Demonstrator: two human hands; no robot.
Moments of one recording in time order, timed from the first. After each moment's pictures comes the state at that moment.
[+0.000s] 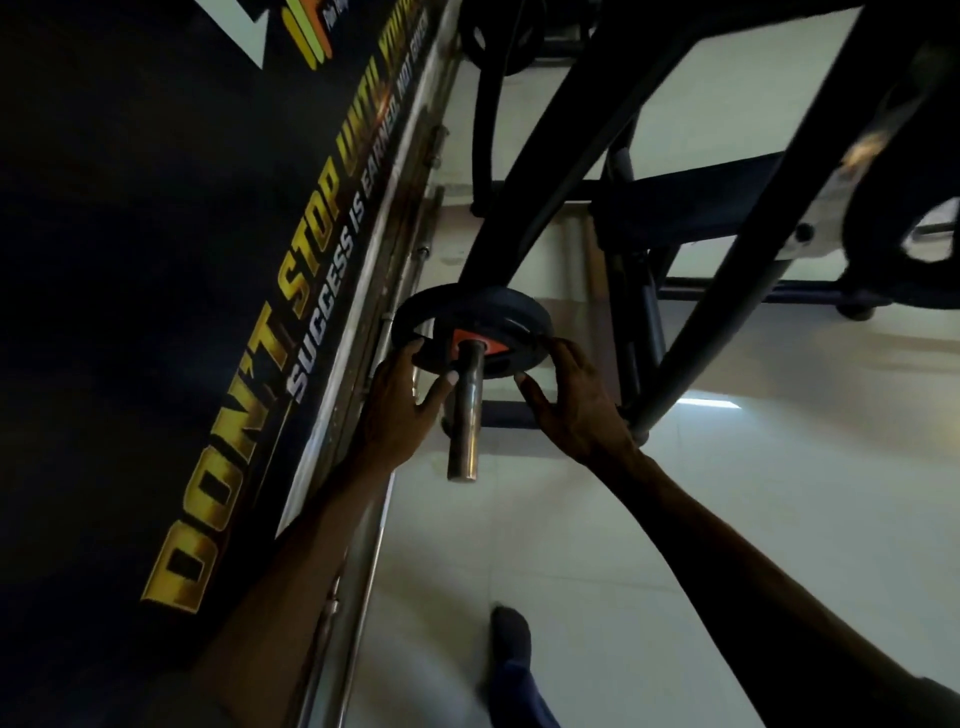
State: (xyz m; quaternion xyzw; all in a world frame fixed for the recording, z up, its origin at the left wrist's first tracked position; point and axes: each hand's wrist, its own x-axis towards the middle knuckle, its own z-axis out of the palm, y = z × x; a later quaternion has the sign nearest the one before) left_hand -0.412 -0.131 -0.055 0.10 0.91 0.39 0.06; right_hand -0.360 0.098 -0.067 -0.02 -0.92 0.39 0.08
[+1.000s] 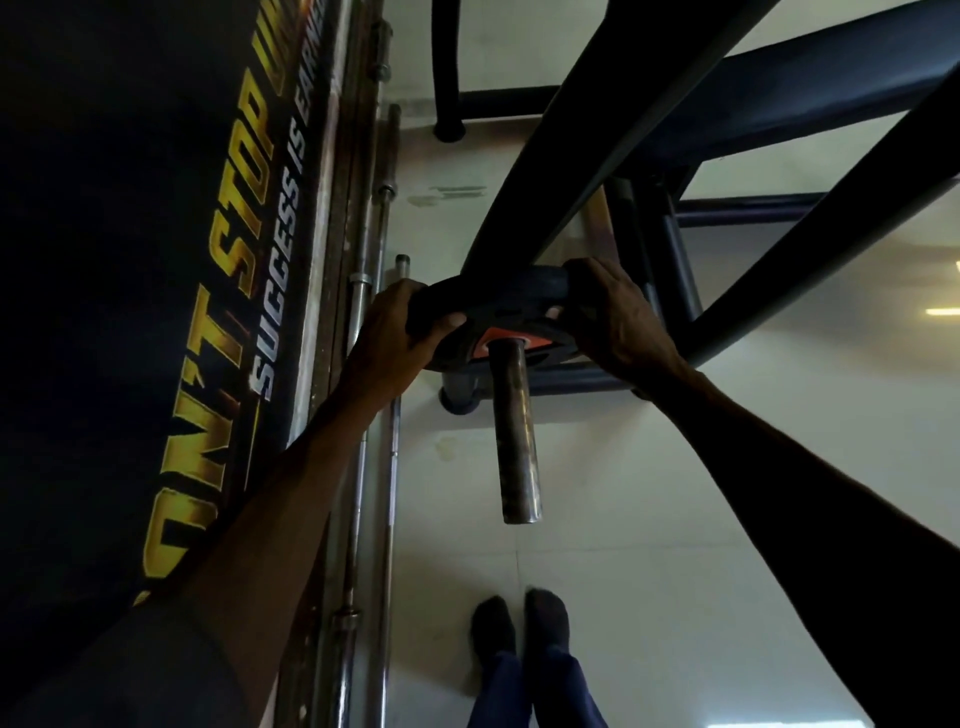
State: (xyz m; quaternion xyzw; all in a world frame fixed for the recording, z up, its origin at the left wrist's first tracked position) left_hand -0.605 -0.164 -0.161 0.17 0.90 0.39 0.13; right_hand -0.518 0.106 -0.153 -0.03 -0.94 0.32 0.08
